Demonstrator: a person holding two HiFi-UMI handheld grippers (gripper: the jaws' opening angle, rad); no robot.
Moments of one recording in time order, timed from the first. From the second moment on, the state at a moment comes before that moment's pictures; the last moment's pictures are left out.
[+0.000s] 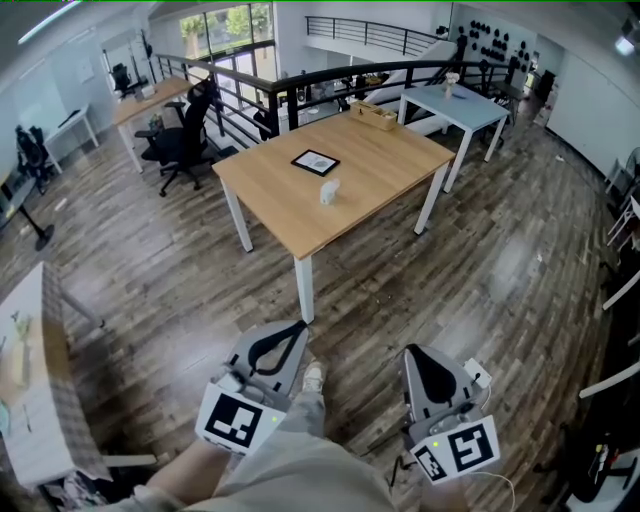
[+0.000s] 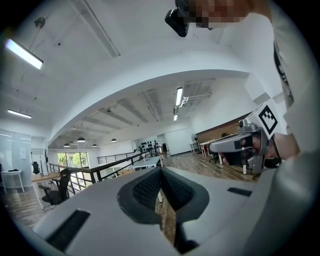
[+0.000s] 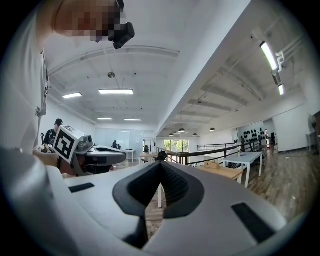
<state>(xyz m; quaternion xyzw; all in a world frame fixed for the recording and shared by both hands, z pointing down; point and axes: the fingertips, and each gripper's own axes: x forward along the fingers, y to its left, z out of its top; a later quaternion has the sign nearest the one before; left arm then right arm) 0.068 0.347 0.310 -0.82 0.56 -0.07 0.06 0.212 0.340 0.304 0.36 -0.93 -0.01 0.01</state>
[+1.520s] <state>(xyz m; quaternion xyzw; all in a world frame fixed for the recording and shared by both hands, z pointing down) -0.091 -0.081 0.338 -0.84 0.53 -0.09 0.03 0.045 -0.086 0.324 0.36 -0.93 0.02 0.07</state>
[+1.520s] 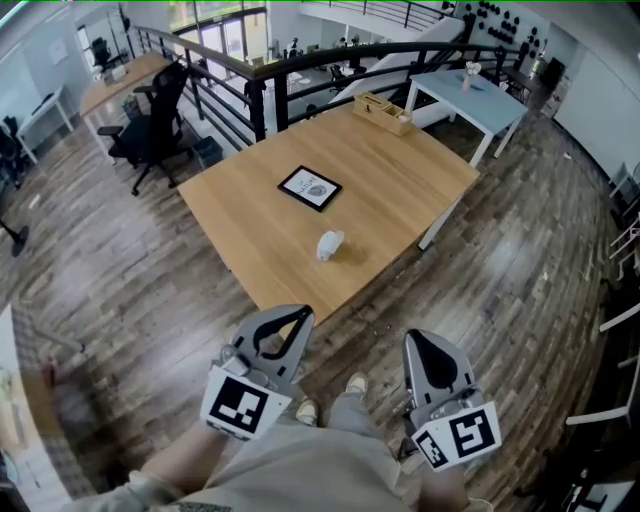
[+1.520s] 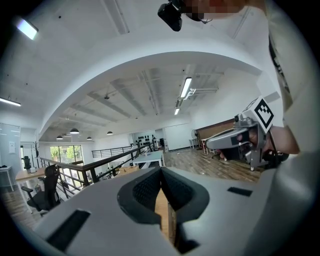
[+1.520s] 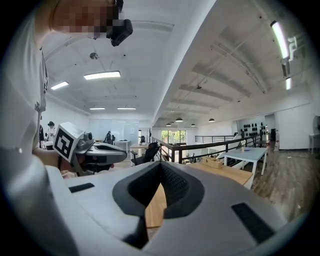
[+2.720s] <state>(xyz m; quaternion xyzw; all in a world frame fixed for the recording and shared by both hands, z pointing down) -0.083 -0.359 0.340 -0.69 0.71 -0.12 -0.01 0.034 -0.415 0.334 0.12 -0.99 0.00 0.09</state>
